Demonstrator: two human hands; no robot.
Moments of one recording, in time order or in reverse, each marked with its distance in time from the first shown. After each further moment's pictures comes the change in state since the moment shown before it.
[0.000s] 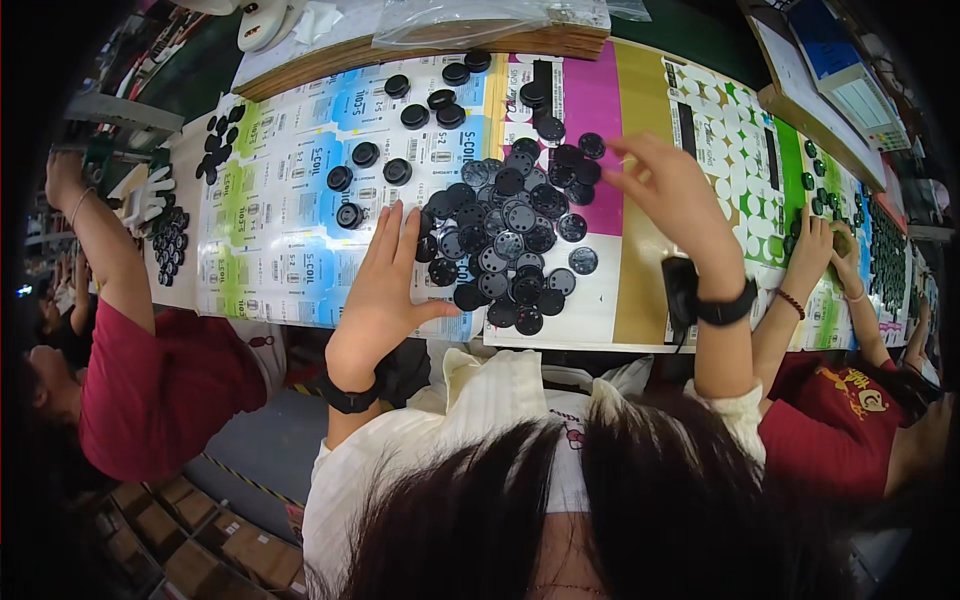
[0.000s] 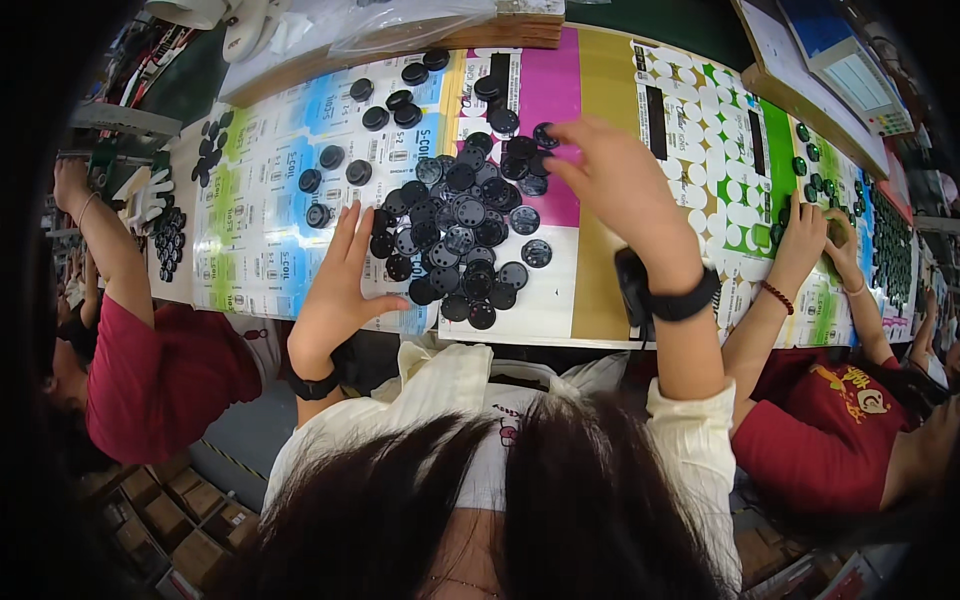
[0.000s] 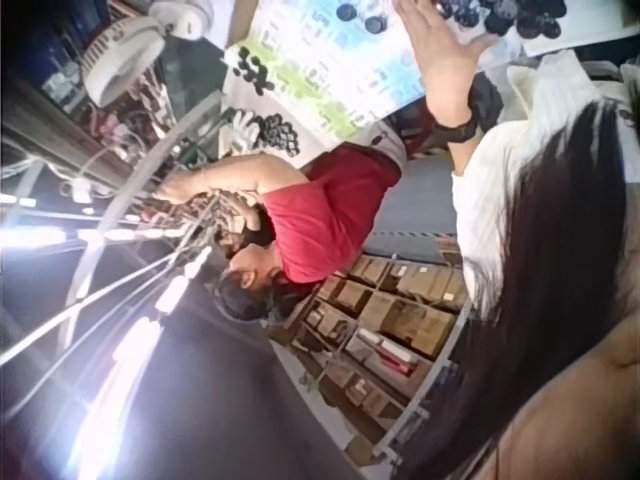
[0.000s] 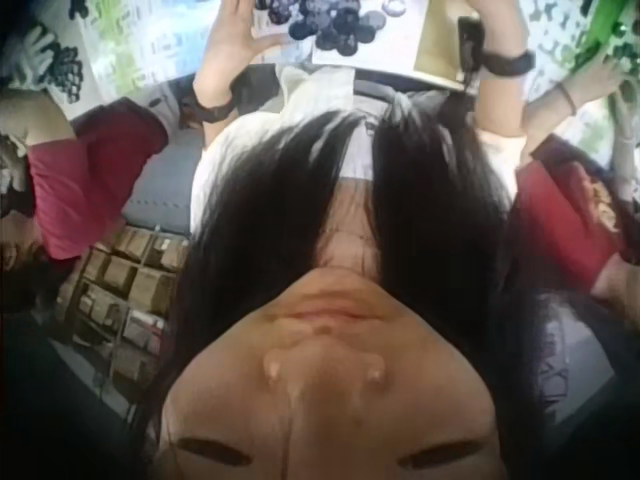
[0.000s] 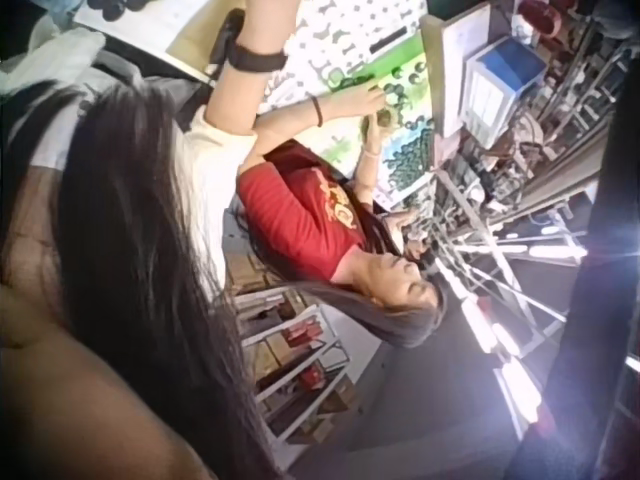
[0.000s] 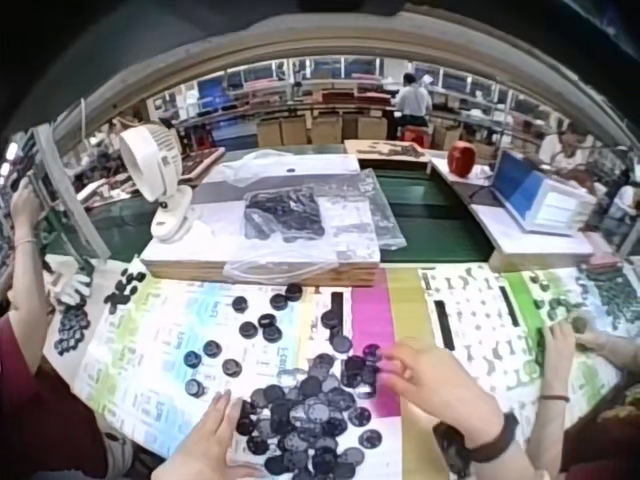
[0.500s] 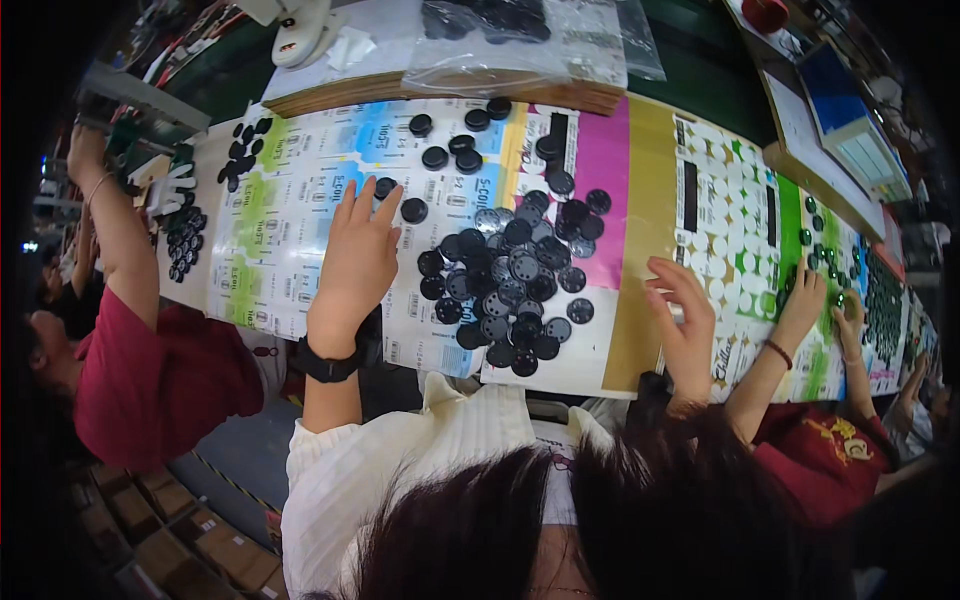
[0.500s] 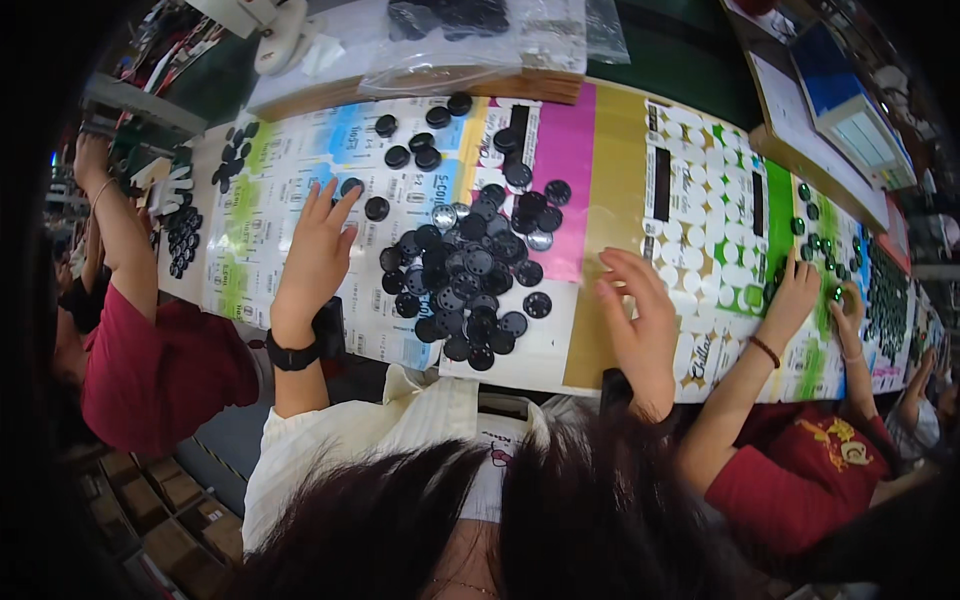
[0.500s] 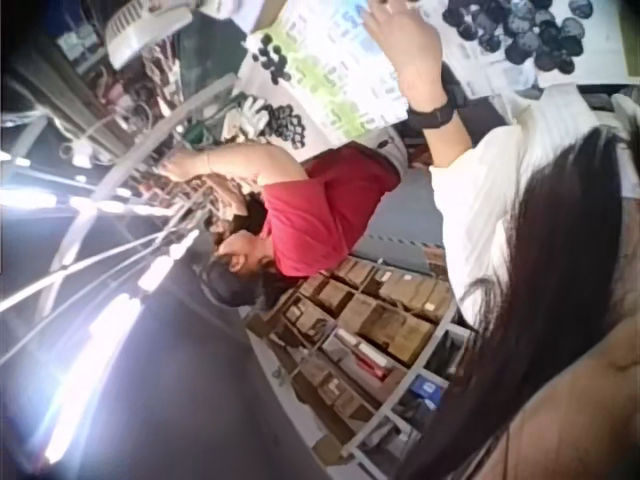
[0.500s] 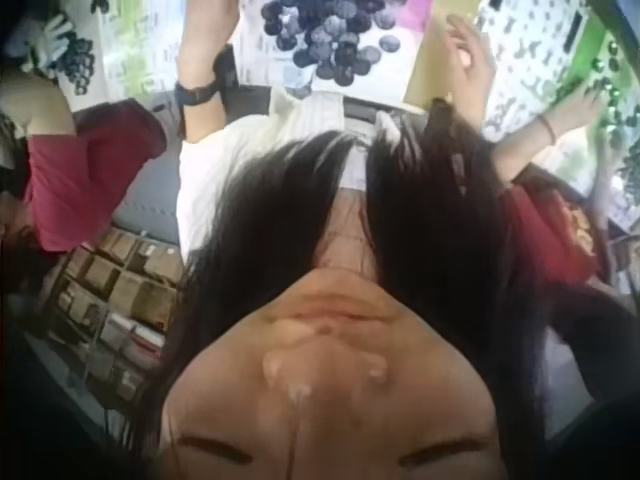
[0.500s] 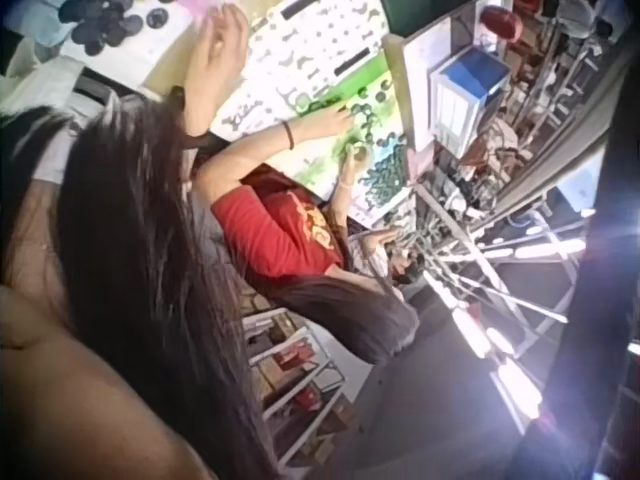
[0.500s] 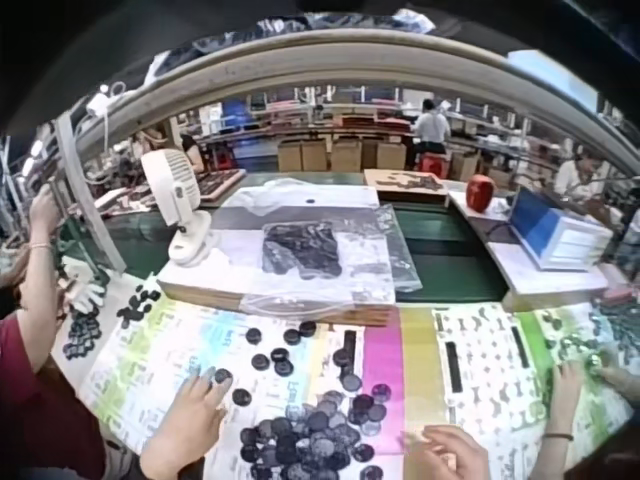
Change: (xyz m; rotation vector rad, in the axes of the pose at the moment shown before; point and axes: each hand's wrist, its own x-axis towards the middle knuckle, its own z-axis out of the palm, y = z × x) left_hand 0.045 -0.021 -0.035 0.350 0.300 -0.031; right_hand -0.075 0.018 0.023 0.430 0.322 0.045
